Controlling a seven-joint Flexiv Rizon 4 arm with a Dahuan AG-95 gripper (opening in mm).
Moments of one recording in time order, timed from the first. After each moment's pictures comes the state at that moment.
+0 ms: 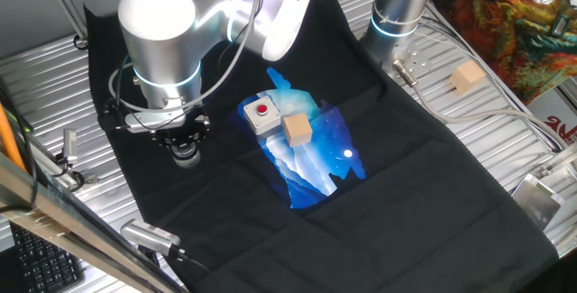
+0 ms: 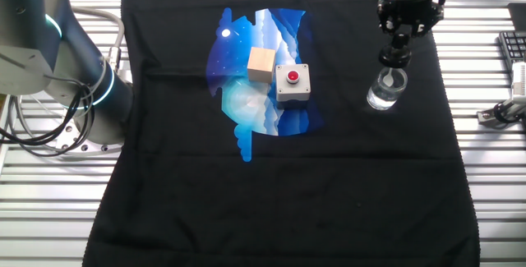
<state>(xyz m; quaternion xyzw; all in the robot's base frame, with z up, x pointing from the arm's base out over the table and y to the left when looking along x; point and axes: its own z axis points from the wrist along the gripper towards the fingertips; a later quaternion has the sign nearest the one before) 0.636 0.096 0.163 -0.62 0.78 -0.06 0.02</state>
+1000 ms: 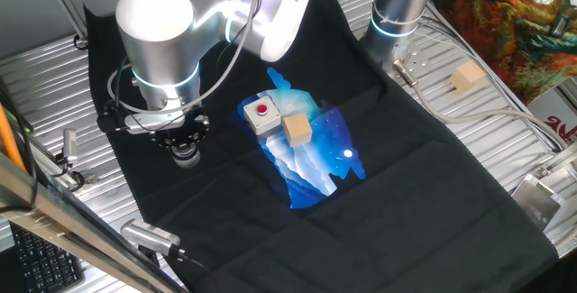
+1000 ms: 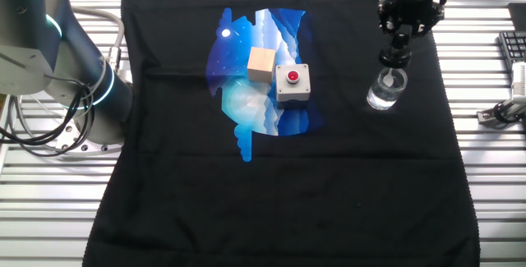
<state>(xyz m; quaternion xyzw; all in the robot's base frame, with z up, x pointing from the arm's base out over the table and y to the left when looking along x) 0.637 0.097 0.163 -0.63 0.78 -0.06 0.02</state>
